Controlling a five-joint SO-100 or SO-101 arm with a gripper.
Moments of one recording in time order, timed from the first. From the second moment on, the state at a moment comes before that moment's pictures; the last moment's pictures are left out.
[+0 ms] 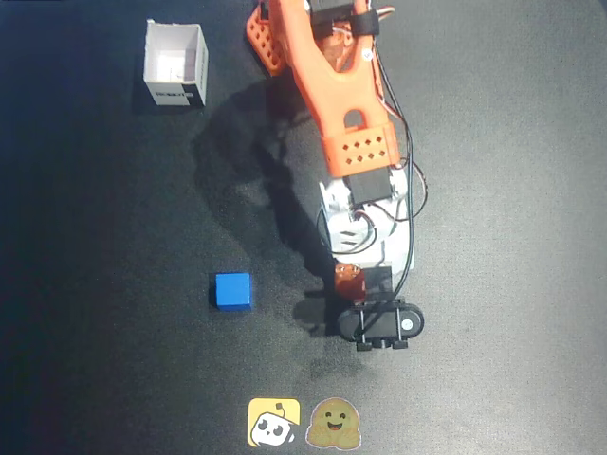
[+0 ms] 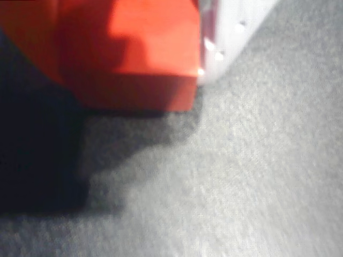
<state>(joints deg) -18.5 83.3 114.8 41.2 101.8</state>
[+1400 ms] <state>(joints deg) 10.6 92.0 99.8 71.6 91.9</state>
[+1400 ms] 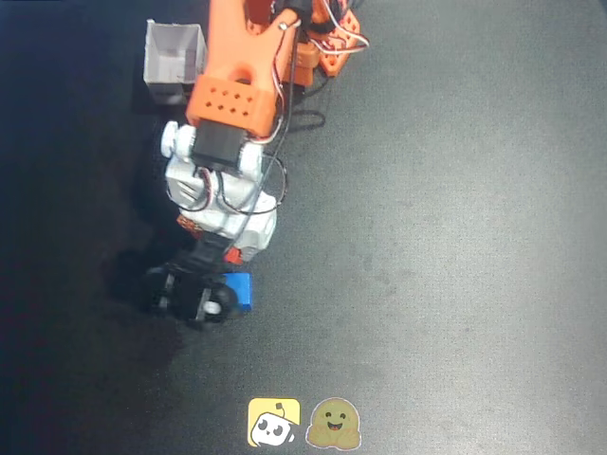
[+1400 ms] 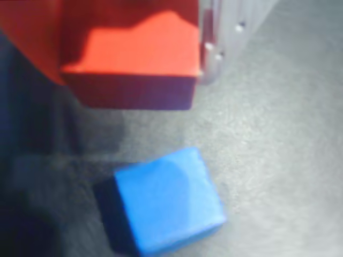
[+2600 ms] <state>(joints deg) 11.3 91.1 99.8 61.3 92.5</state>
